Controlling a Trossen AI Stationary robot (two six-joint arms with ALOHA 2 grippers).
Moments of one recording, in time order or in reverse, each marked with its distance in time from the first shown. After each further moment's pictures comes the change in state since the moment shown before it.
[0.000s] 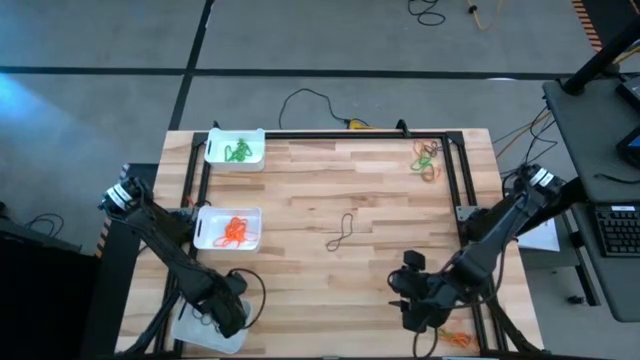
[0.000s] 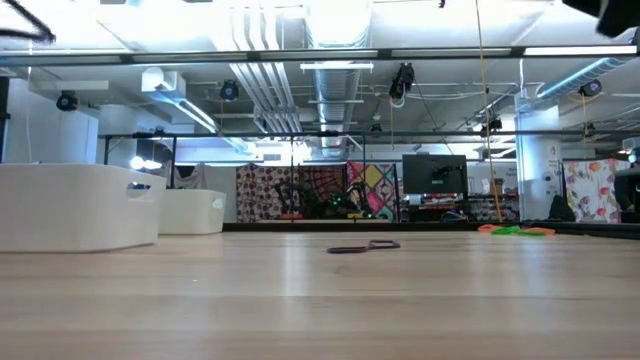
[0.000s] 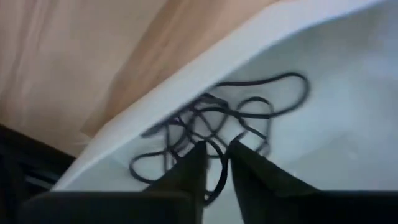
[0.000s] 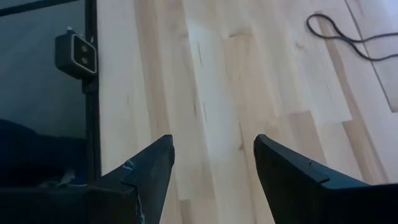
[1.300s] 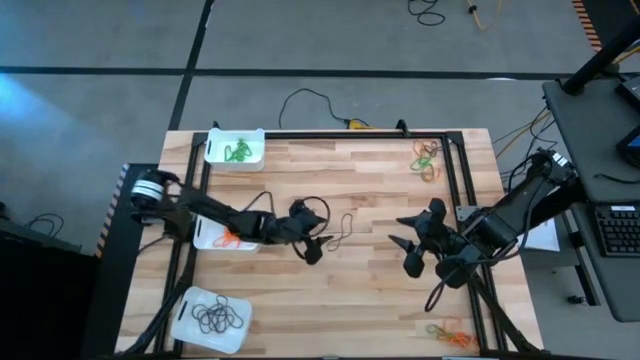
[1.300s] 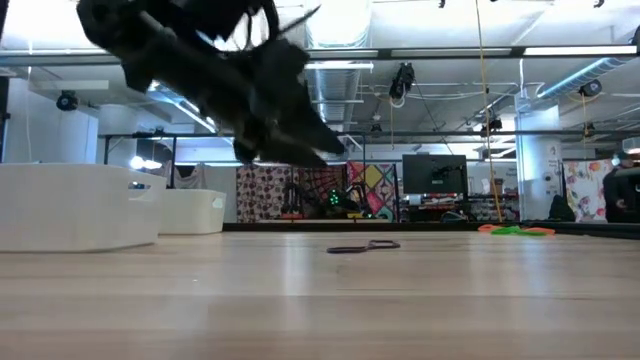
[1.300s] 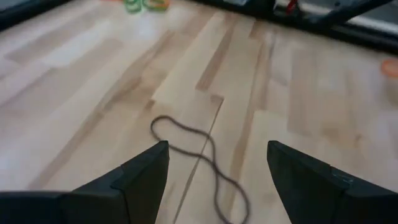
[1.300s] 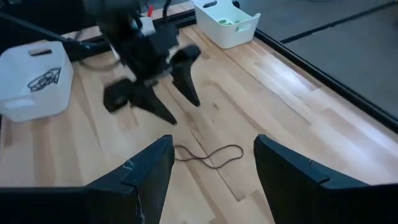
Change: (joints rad) left arm 0.667 0.122 -0.215 1.299 -0.623 1.190; right arm -0.087 -0.274 0.000 -0.178 0.543 0.046
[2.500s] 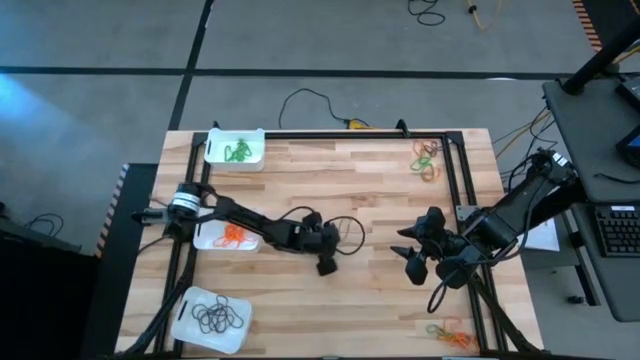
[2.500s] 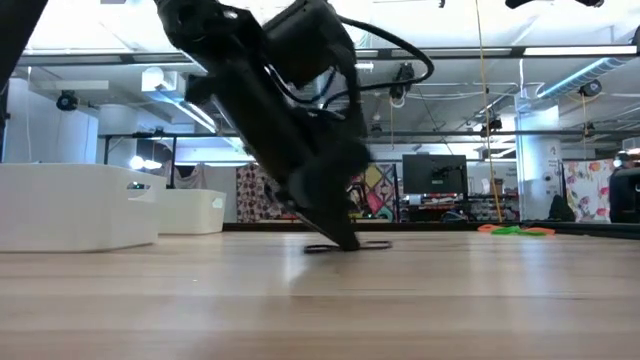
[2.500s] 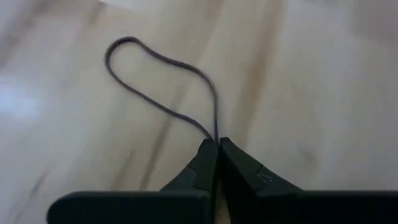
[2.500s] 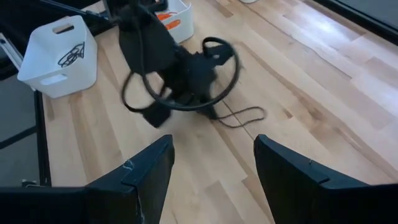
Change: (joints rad) left arm -0.028 0.337 0.391 -0.517 0.077 -0.046; right arm 0.002 0.000 0.000 -0.012 -0.178 0.127
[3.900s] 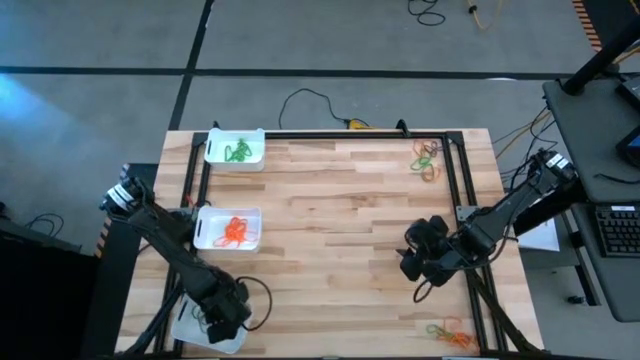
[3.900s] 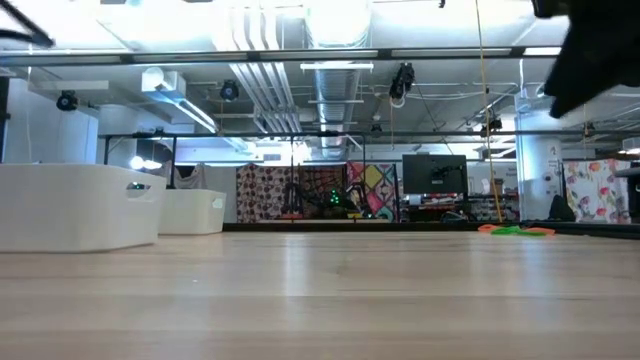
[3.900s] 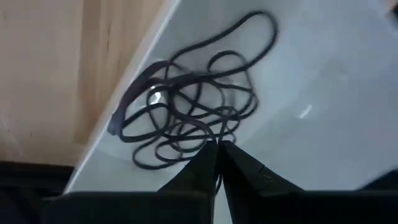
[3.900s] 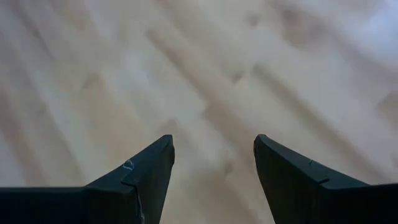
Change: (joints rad) left arm -0.610 -0.453 -0.173 -0.776 0.703 -0.780; right arm -0.036 0.000 -0.265 0.013 -0.167 0.243
